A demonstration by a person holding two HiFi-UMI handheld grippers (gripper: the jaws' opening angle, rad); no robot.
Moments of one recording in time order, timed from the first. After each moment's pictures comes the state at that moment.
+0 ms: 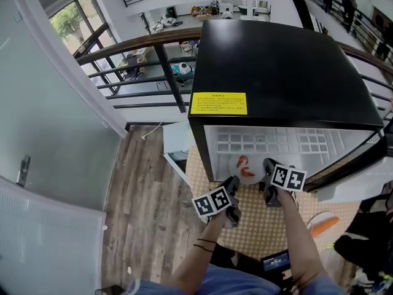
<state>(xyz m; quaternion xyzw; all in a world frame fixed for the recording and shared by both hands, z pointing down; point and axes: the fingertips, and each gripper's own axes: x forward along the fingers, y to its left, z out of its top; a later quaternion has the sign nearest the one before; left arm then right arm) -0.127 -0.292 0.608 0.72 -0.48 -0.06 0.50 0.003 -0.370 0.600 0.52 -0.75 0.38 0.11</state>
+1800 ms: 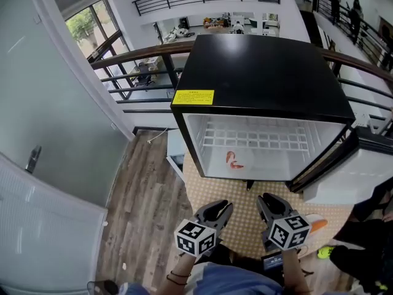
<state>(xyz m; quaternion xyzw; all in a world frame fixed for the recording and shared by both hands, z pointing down) -0.080 -0.153 0.486 0.86 -0.44 0.06 0.25 0.018 -0.184 0.479 0.41 -0.87 0.27 0.09</state>
